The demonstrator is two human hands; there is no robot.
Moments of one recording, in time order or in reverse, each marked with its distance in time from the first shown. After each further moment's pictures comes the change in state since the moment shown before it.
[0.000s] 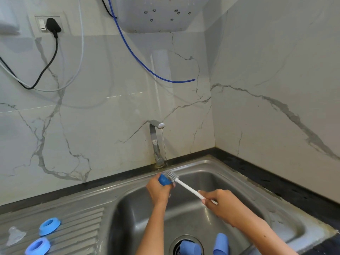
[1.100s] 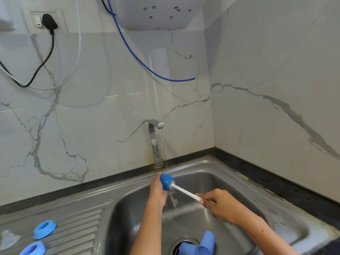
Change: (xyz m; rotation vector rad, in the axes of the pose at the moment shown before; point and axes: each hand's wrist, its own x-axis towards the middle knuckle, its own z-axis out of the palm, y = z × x) left_hand 0.038 -0.018 0.006 -0.691 -0.116 -0.604; right_hand 0.017 0.007 0.006 0.117 -0.064 0.005
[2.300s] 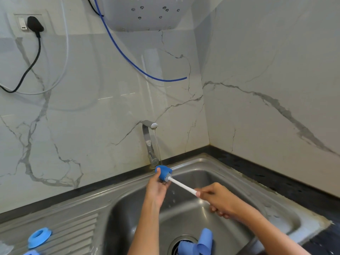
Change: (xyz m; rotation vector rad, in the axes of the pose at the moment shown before) left_hand -0.021 0.007 0.013 -0.180 -0.120 -0.020; right_hand 0.001 0.005 -0.006 0.275 -0.003 0.091
